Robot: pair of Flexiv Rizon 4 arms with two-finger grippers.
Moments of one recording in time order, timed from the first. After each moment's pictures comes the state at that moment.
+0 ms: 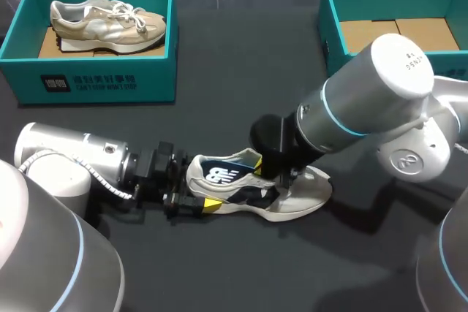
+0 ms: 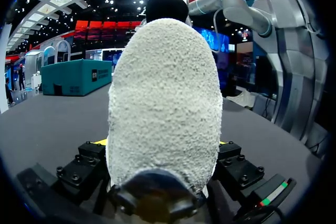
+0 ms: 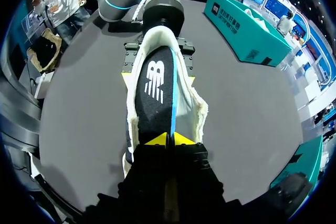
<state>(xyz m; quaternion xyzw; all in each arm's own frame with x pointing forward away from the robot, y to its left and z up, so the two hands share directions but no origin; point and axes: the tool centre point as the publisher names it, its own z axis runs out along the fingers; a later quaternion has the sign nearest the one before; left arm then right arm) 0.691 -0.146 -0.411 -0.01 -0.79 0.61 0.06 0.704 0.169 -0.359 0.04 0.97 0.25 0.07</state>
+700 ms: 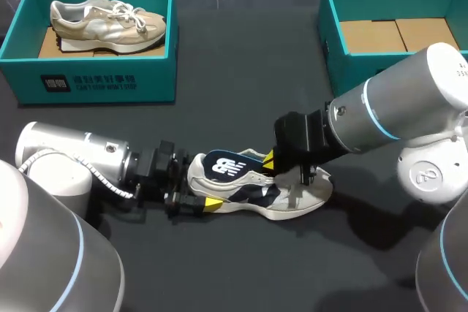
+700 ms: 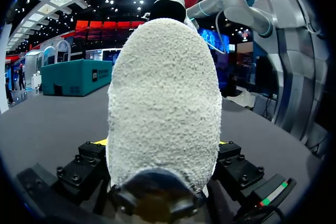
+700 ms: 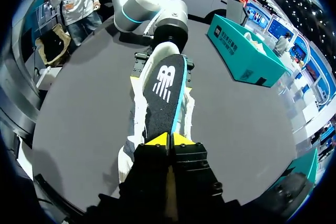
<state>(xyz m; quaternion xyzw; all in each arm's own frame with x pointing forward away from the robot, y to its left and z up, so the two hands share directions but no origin) 0.692 -0.148 -0.411 -0.01 -0.79 0.61 0.05 0.709 0.153 -0.343 -0.01 0.94 0.32 0.10</state>
